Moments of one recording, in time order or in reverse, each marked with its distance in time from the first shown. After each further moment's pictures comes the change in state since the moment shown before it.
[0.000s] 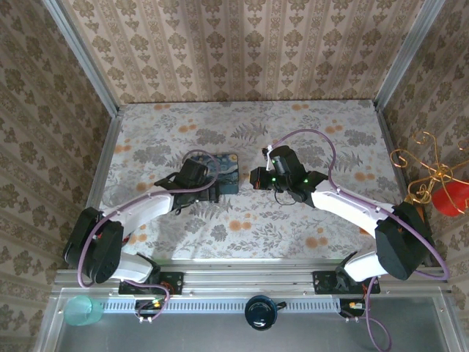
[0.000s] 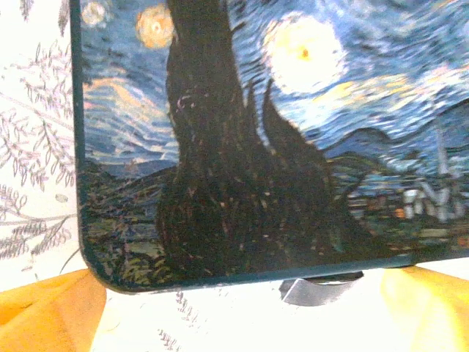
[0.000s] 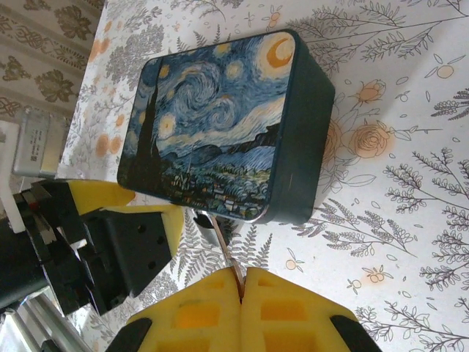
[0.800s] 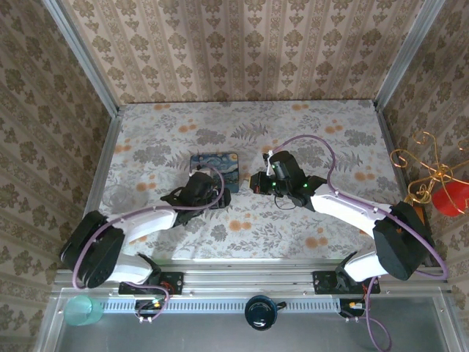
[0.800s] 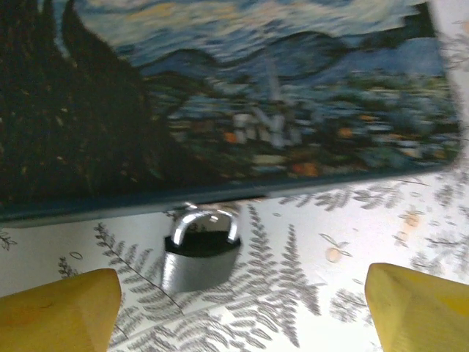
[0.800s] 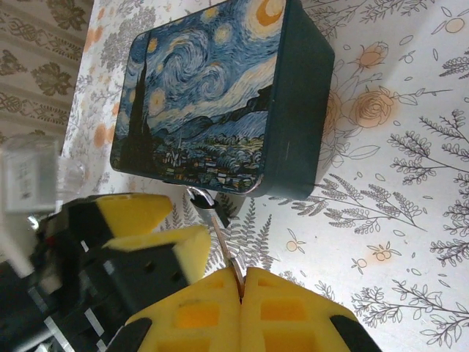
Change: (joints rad) left arm -0.111 -0.013 -0.171 0.312 0.040 -0.132; right arm 0.014 -0.002 -0.062 0.047 -0.019 0.053
